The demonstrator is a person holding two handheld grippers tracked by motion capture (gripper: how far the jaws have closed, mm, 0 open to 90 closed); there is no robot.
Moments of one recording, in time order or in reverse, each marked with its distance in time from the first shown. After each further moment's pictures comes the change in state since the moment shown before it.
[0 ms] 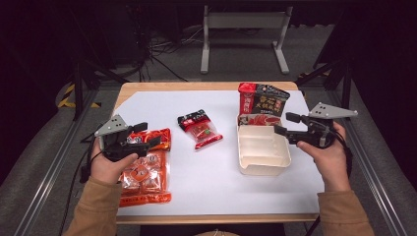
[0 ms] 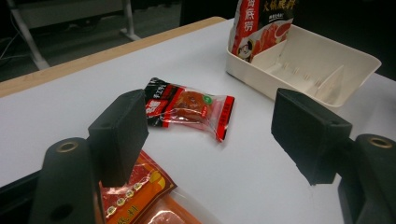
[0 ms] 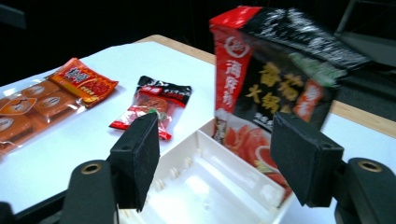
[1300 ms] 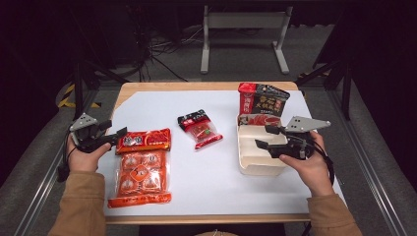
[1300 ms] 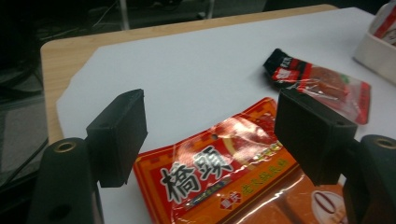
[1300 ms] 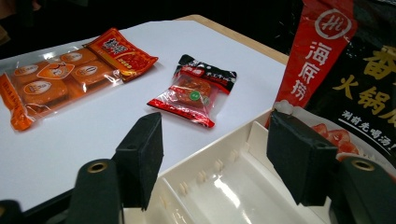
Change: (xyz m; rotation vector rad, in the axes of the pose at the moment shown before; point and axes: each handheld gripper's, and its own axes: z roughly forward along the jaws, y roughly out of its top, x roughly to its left) left arm 0.102 -0.054 -0.021 0.021 0.291 -0.160; right arm 0.035 -0.013 0.029 0.051 0.119 -0.108
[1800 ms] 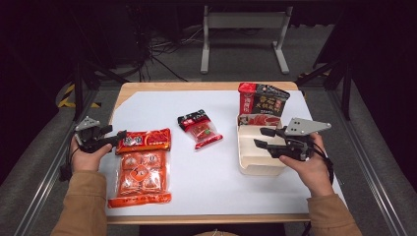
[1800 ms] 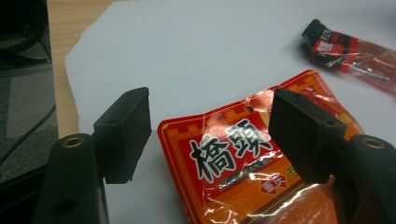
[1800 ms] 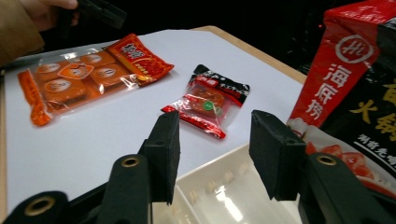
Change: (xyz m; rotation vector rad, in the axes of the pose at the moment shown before) left arm 0.022 -0.021 0.022 0.085 0.021 -0.040; right arm 0.007 0.003 -0.002 -0.037 0.063 -0.063
